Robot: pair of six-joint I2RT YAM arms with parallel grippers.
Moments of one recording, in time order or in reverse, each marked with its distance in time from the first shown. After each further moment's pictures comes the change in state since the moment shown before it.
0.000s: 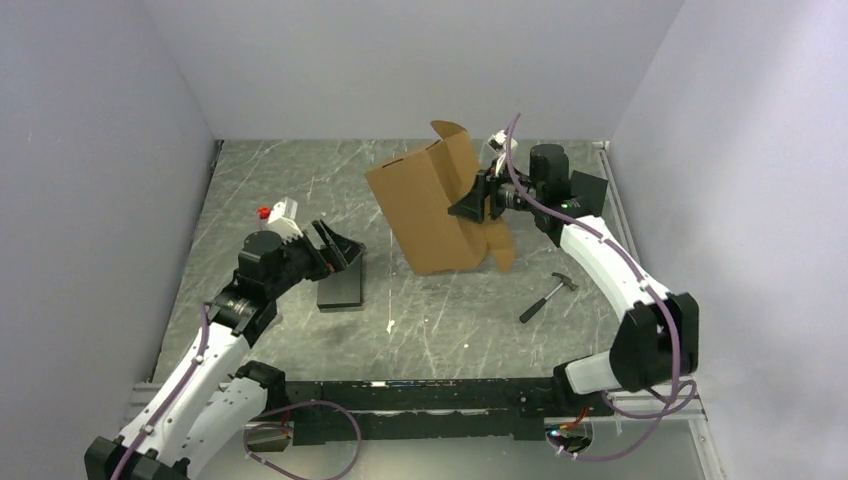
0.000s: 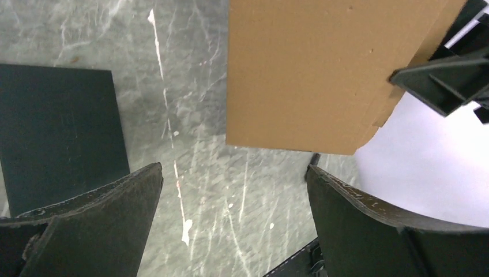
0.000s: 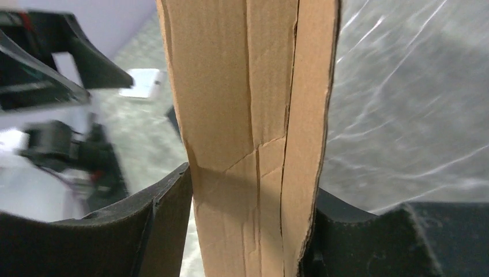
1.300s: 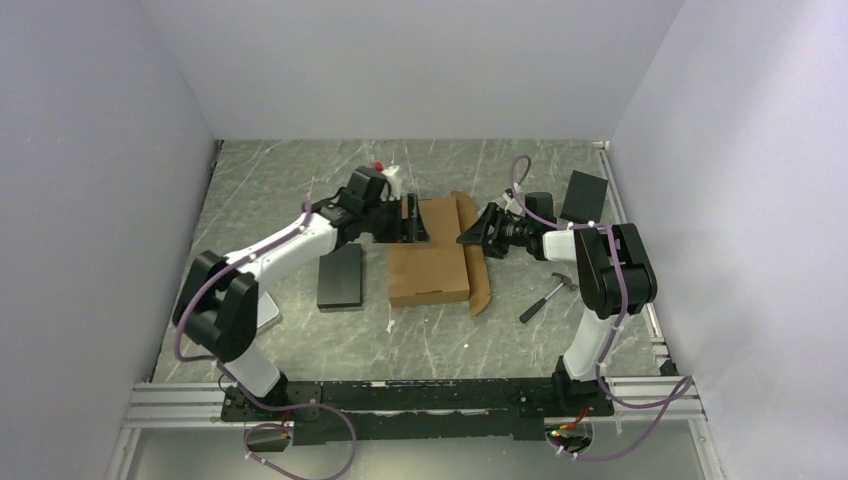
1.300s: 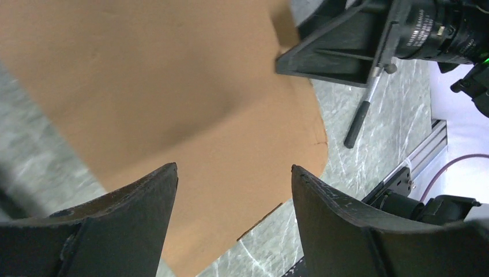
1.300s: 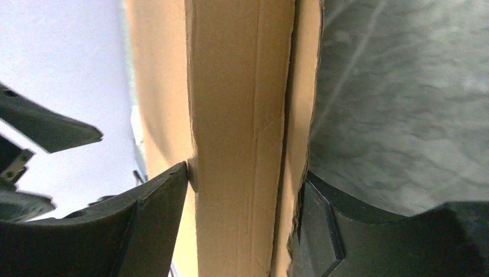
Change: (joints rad) left arm -0.212 0.882 0.561 -0.106 0.082 0.238; right arm -0.166 0.461 -0.328 0.528 -0.094 0.643
